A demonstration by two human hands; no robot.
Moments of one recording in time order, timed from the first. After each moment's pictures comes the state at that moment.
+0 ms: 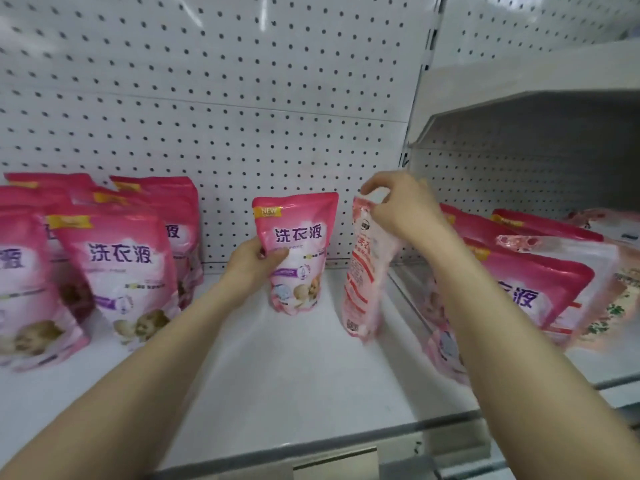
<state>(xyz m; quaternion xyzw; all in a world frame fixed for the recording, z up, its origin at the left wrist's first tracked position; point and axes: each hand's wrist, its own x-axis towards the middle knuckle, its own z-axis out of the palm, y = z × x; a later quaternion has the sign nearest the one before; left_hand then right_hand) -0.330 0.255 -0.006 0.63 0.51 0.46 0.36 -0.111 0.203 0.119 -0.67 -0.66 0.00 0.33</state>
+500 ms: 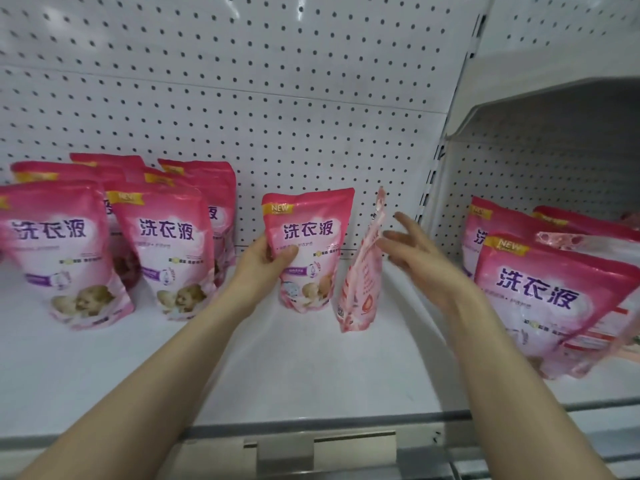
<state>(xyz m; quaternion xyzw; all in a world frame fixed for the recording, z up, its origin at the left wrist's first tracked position) -0.350 0.207 -0.017 0.58 0.45 0.54 0.41 -0.084 0.207 0.022 -0.51 -0.60 0.43 0.44</state>
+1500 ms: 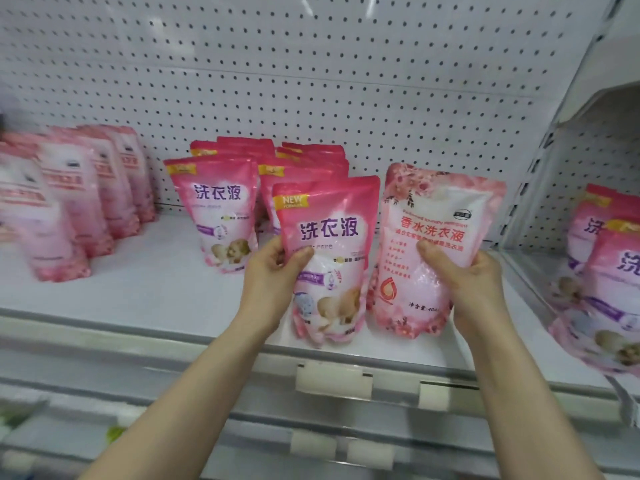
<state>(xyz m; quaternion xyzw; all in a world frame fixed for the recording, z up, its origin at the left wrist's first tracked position) -0.457 0.078 -0.028 0.48 0.45 0.67 0.33 -0.211 0.106 -0.012 -0.37 -0.51 0.45 0.64</state>
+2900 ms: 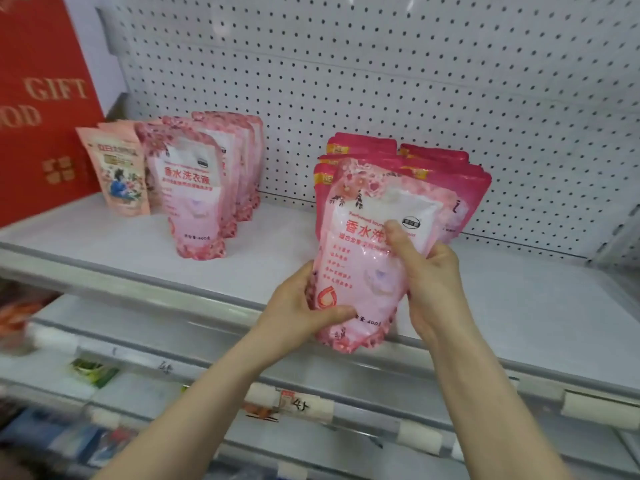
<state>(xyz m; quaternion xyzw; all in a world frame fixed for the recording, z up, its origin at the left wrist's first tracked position) -0.641 -0.016 -0.050 0.58 0.49 0.52 0.39 -0.477 0.024 0.014 -0.35 -0.48 0.54 0.60</state>
